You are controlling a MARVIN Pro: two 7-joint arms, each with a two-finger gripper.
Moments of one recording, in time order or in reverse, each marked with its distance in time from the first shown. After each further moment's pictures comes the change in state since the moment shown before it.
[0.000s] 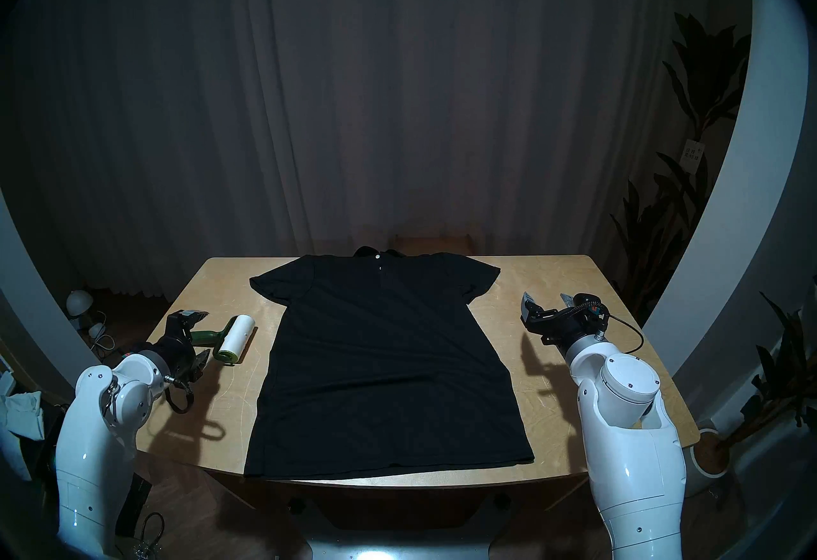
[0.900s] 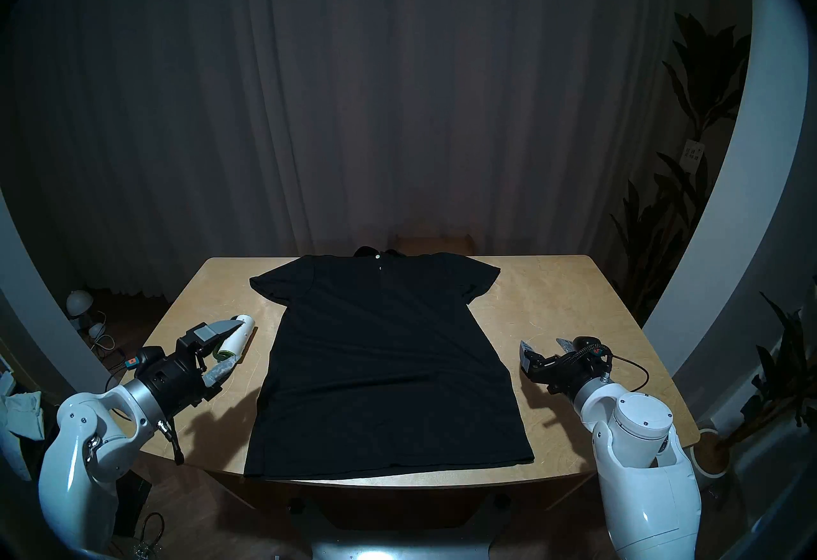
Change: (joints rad) left arm 0.335 -0.017 -0.056 -0.311 0.142 0.315 -0.327; right arm -0.197 0.039 0.048 -0.064 0.019 0.041 0.119
